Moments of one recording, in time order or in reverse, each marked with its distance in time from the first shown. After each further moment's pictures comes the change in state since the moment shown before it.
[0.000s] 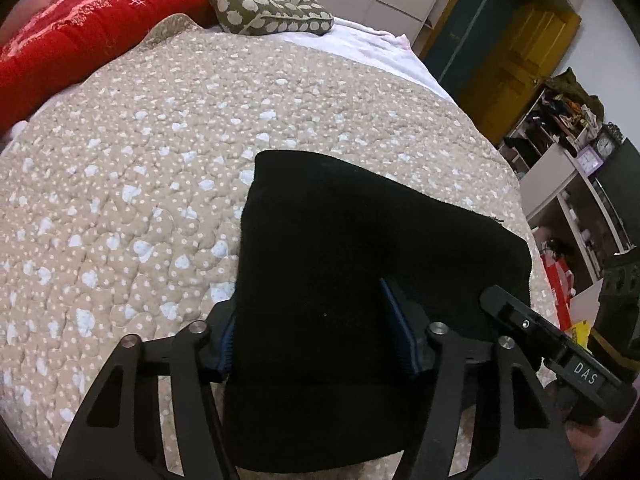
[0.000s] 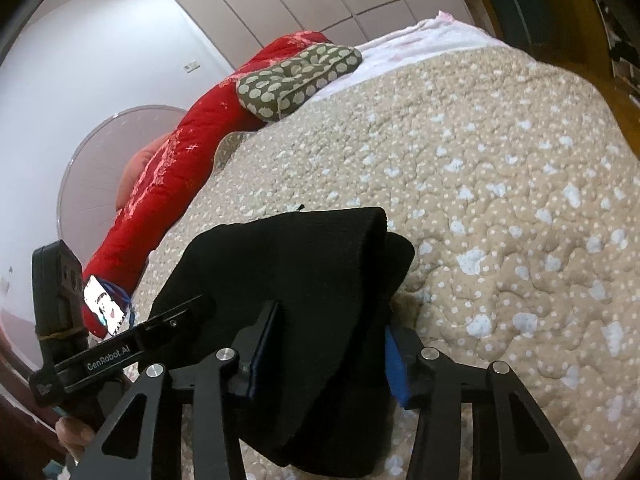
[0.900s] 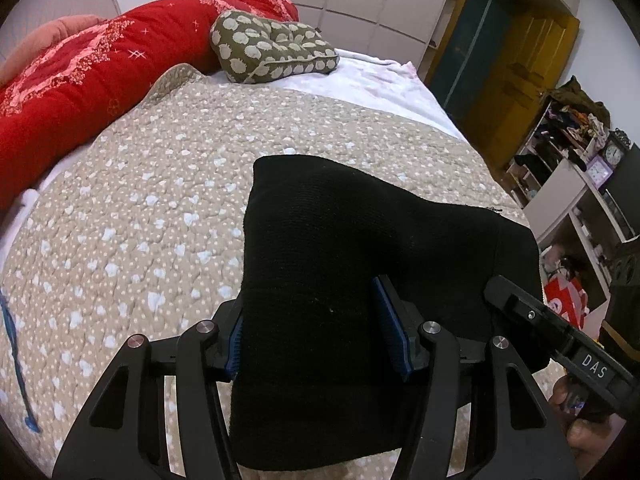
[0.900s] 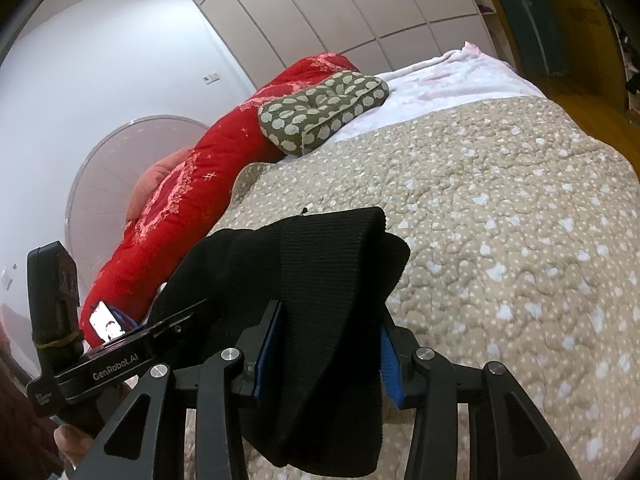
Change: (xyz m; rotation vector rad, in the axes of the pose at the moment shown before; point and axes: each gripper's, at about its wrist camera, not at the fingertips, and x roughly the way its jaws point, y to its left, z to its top) left arm -0.009 -0.002 0.066 0.030 -0.086 0.061; right arm 0.011 0.027 0.068 -0.054 -0.065 0.031
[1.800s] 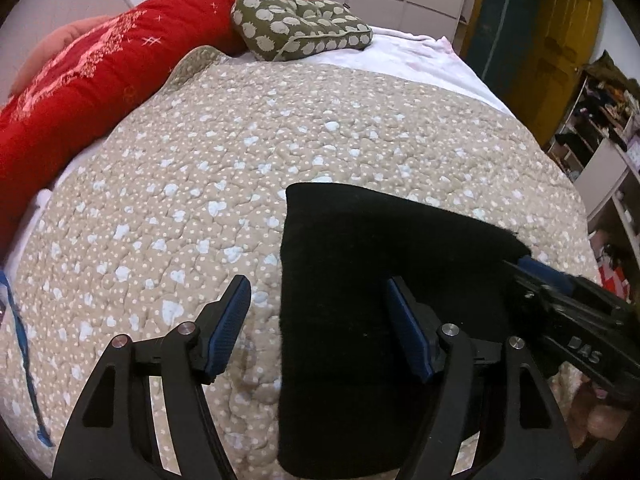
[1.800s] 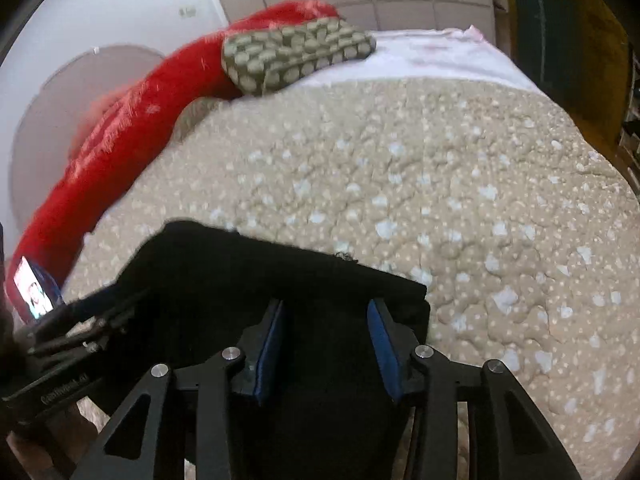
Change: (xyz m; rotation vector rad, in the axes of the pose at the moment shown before) left arm 0.045 0.008 -0.003 0.041 0.050 0.171; right arm 0.079 -0.002 0.016 -0.135 0.171 -0.218
